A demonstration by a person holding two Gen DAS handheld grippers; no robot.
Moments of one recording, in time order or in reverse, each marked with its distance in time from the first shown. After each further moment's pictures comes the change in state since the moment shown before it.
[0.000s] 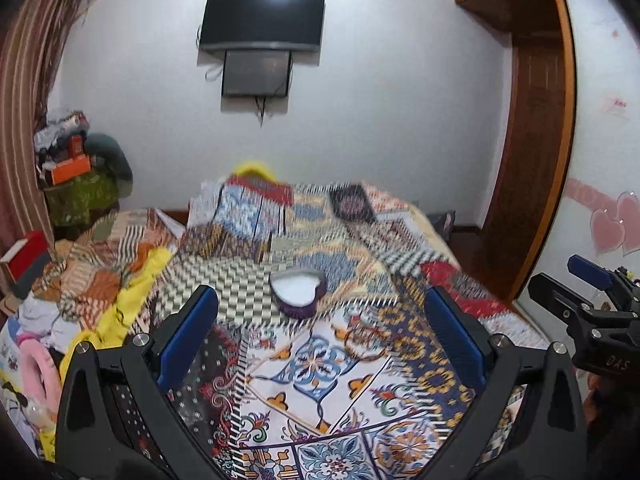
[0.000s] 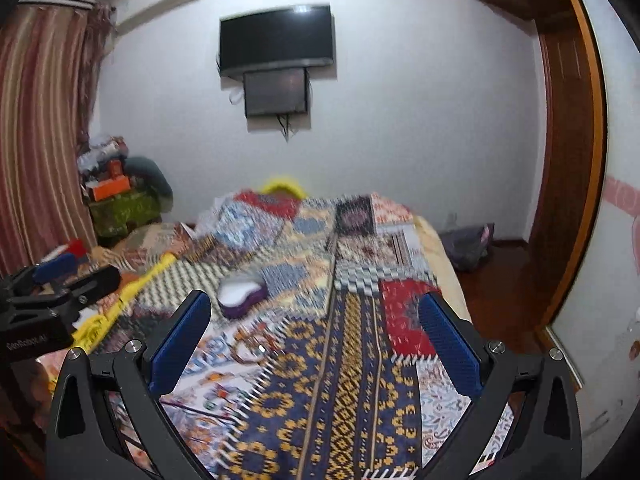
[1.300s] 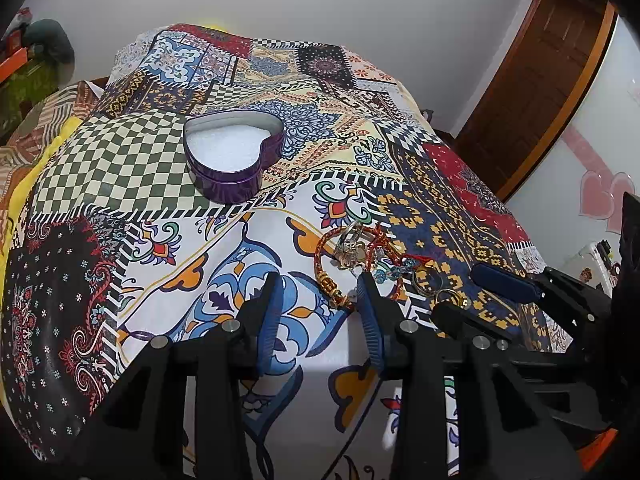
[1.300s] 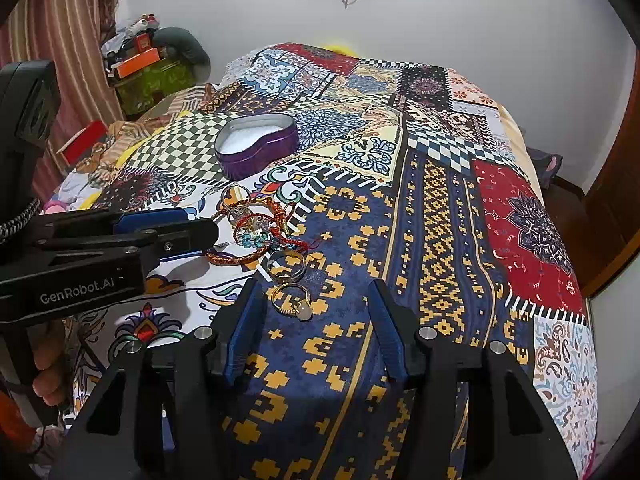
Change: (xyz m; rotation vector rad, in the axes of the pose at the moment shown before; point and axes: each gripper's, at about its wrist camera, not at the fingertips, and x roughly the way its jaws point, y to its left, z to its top) left arm 0.170 -0.006 -0.068 -0.103 0.447 -0.191; right arm 0.131 0.011 -0.061 -0.153 0.427 0.195
